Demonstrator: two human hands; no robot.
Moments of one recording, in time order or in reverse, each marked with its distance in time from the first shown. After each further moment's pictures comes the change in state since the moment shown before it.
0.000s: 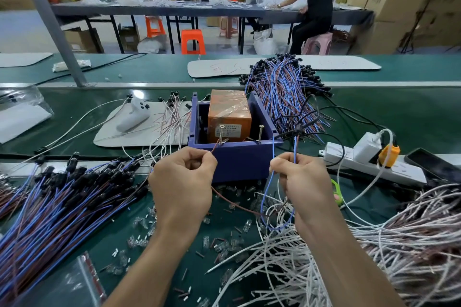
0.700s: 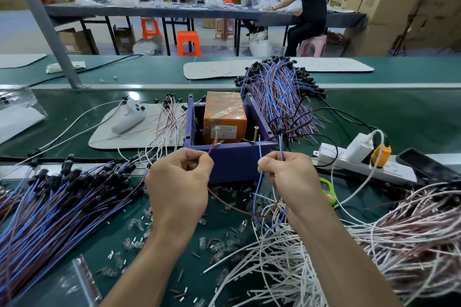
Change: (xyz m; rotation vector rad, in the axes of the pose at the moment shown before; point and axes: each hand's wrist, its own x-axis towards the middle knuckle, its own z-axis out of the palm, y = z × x) left_hand -0.001 -0.001 -0.001 -0.008 -0.012 0.024; right_hand 0.004 -0.008 0.006 -0.070 -0.041 0.023
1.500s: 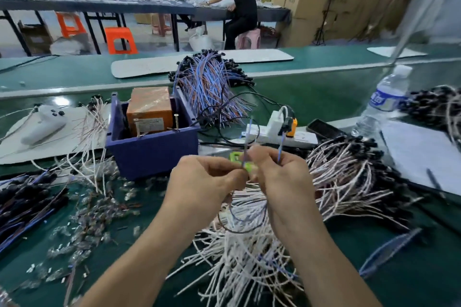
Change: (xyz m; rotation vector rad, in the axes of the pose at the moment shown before) left_hand -0.078 0.077 0.037 -0.210 -0.791 -0.173; right_hand -0.071 0.009 -0.082 0.311 0.197 -0.191
